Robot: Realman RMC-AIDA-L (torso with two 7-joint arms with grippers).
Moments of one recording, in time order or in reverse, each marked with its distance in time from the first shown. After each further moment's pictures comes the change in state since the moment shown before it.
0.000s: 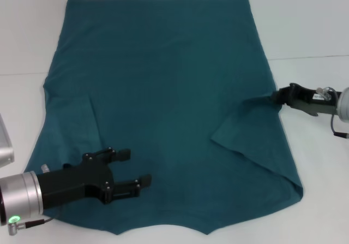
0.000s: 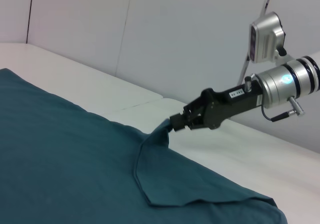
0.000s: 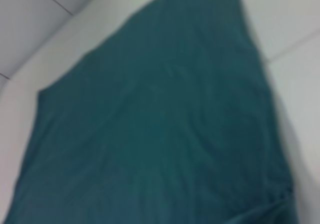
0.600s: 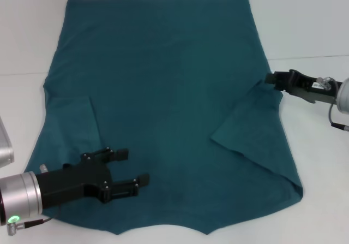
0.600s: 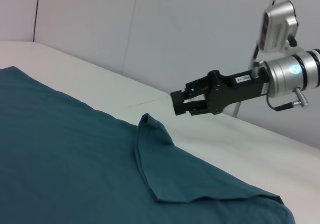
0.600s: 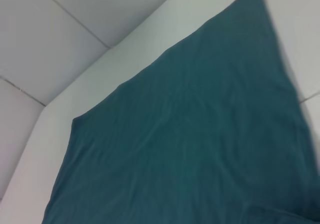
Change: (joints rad) left arm 0.003 0.000 -0.001 -0.001 0.000 -0.015 0.002; right arm -0.015 0.011 0.005 -0.011 0.137 -0.004 -0.119
